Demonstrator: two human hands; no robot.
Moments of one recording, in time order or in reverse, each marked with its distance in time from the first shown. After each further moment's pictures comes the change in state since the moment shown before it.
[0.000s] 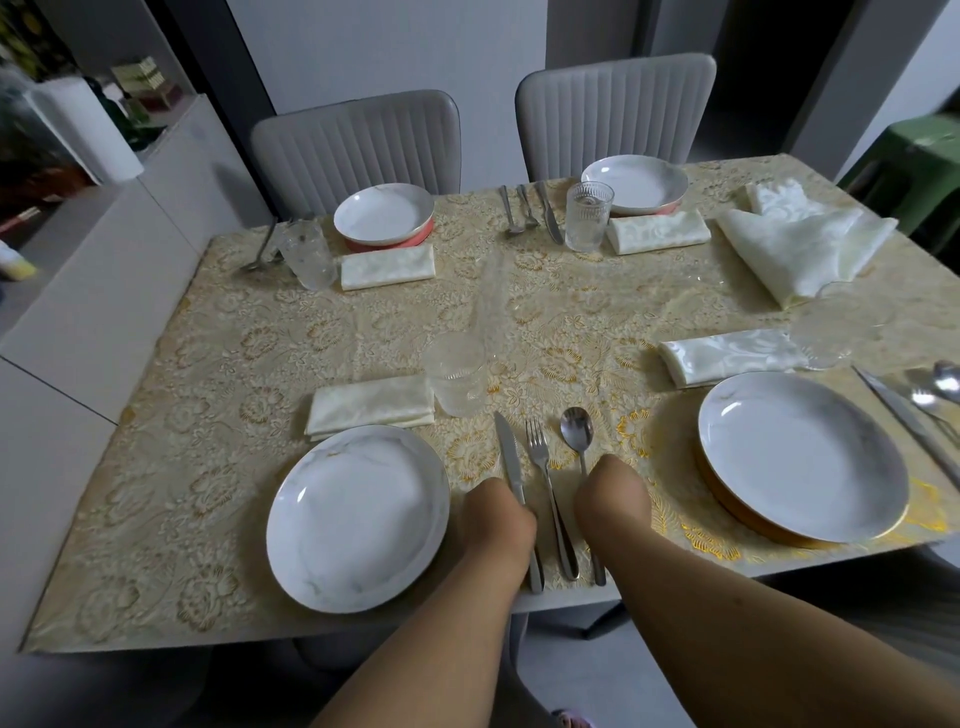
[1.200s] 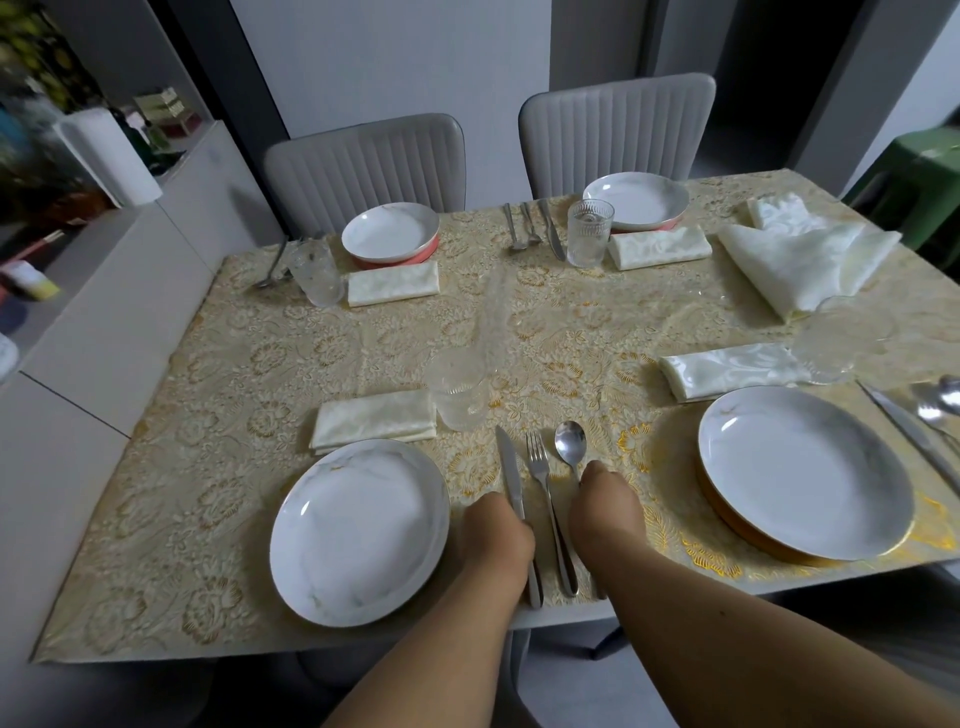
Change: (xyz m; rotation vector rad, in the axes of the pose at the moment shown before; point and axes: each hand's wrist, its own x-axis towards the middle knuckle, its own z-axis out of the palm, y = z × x) left_hand -0.003 -0.001 -0.001 0.018 0.012 0.003; right_hand -0.002 -0.002 0.001 -0.021 0.028 -0.147
